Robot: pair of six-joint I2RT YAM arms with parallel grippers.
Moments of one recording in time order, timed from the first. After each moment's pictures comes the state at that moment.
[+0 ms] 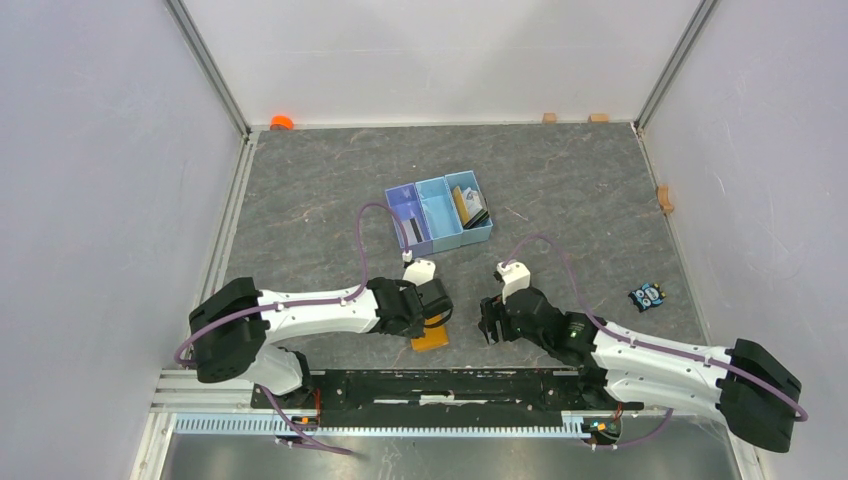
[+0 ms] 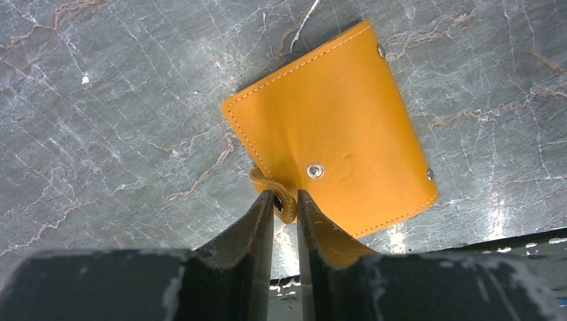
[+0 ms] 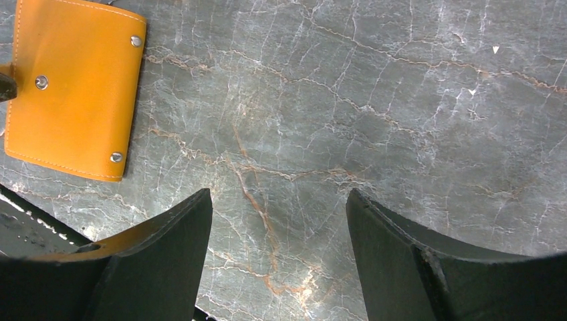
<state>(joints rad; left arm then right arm) -1.18 1.46 0.85 -0.68 -0.38 -0.88 1.02 0.90 0.30 -0.14 0.29 0.50</state>
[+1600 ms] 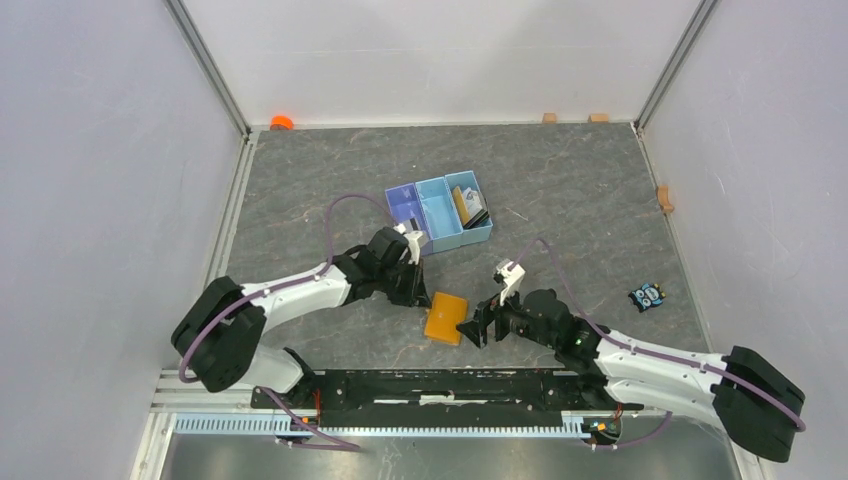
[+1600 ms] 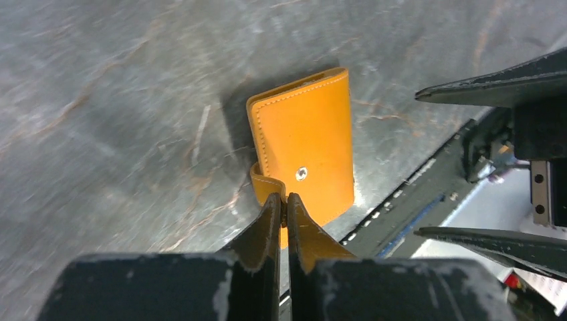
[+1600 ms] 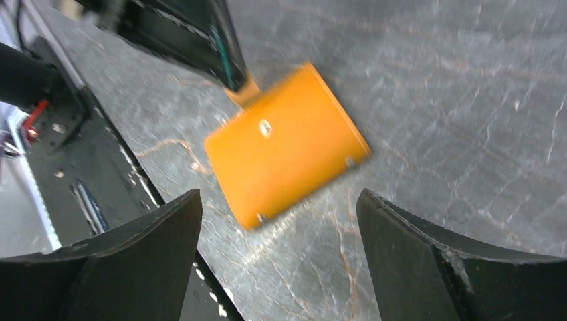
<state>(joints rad) -0.75 1.39 0.70 -0.22 0.30 -0.56 0.97 0.89 0.16 0.30 -0.03 0.41</state>
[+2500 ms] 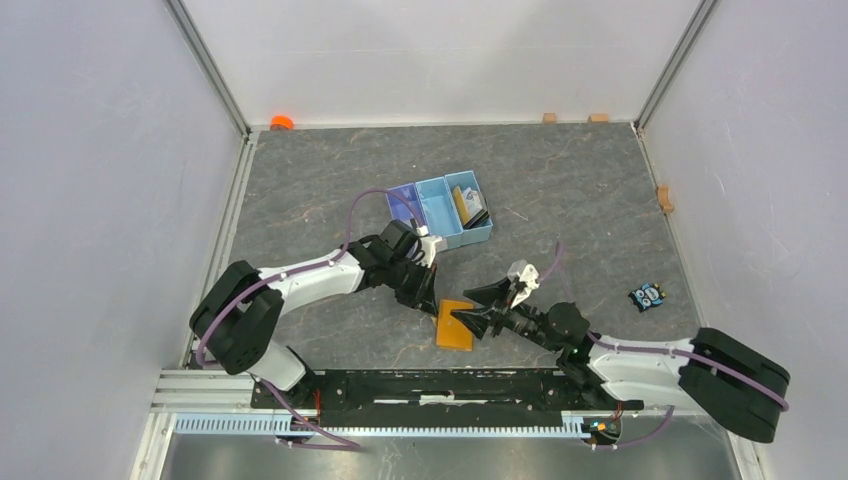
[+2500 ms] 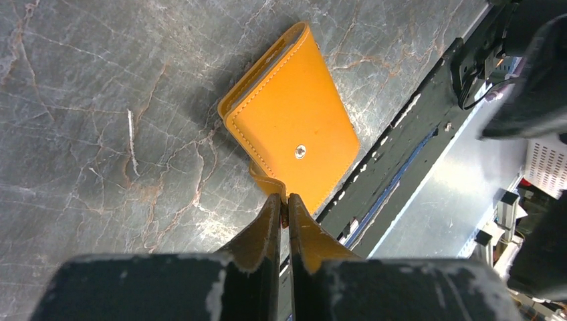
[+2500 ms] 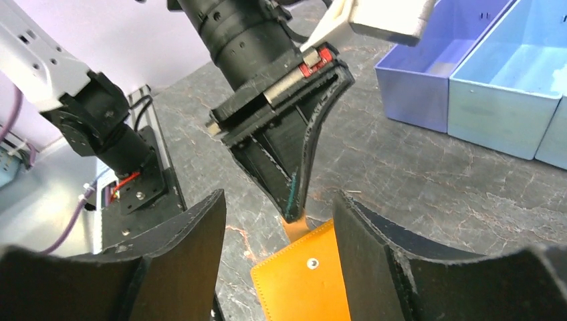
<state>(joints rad) -0.75 1.53 0.83 -0.31 0.54 -0.35 0.97 0.98 0.00 1.04 -0.08 0.36</state>
